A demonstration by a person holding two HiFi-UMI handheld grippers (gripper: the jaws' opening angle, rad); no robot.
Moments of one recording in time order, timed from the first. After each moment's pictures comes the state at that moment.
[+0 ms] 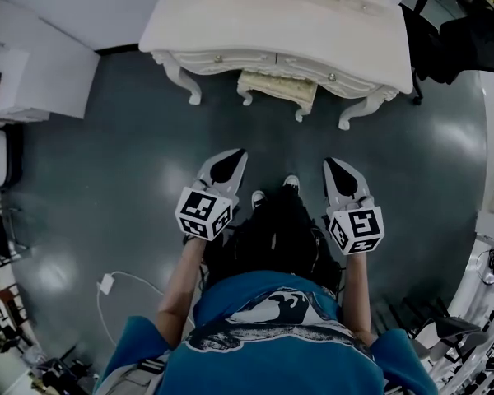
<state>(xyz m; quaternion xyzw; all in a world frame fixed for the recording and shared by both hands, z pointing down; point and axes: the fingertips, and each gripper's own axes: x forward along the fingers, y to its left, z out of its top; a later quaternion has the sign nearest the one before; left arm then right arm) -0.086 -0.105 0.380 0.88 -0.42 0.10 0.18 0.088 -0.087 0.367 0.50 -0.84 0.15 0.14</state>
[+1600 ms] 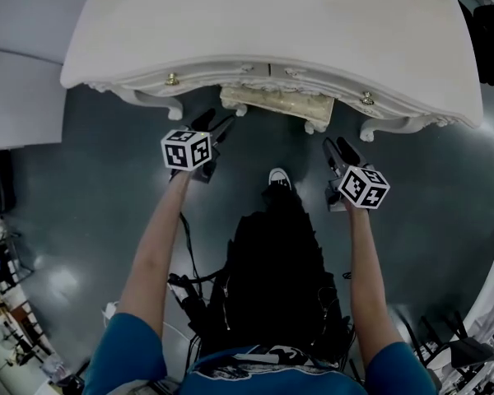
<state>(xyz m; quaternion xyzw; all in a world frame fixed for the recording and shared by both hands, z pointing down) -0.128 -0.395 0.726 0.84 -0.41 0.19 0.30 0.155 -0.312 0.730 0.53 -0.75 0.38 0.04</state>
